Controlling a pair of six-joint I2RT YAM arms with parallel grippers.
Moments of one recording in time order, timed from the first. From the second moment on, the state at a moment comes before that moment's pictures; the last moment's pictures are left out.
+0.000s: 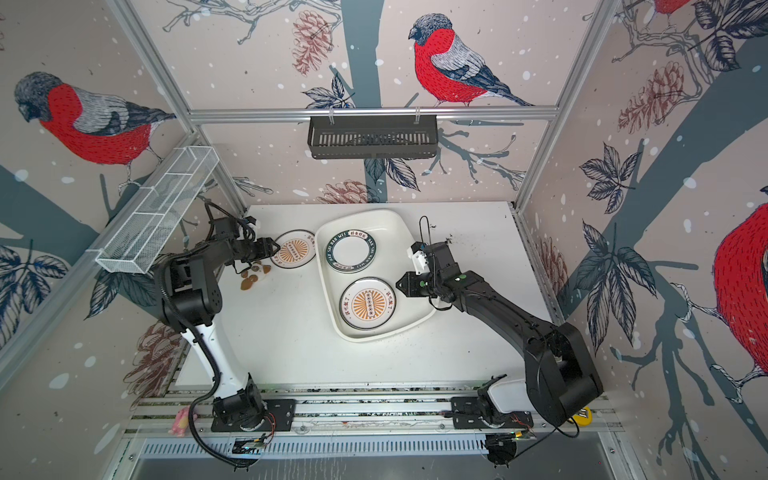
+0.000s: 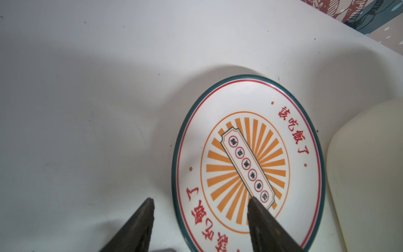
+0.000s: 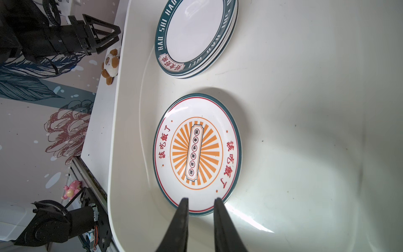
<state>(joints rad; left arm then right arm) 0.29 2.08 1.43 -0.32 0.48 0.03 0.50 1.38 0.89 -0.31 -0.44 0.44</state>
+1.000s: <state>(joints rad) 0.30 2.16 1.44 -0.30 0.60 0.07 0.48 1.40 0.84 -0.20 -0.51 0.50</state>
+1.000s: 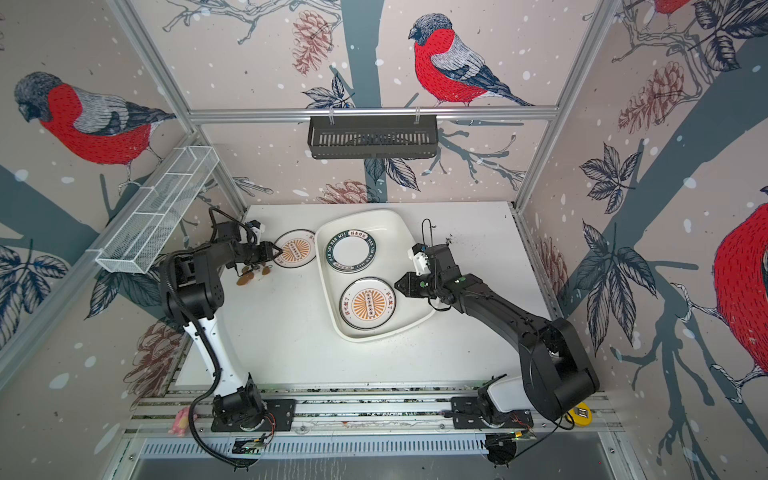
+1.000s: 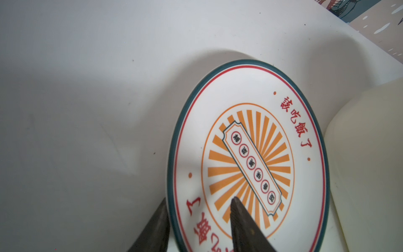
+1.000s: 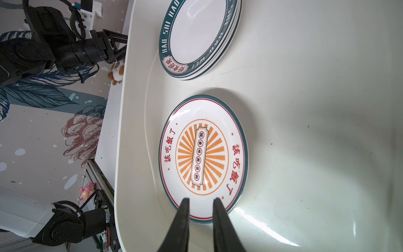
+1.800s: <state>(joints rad) 0.31 2.14 1.36 -0.23 0.65 -0.05 0.48 1.41 0.80 -0.13 -0.52 0.53</state>
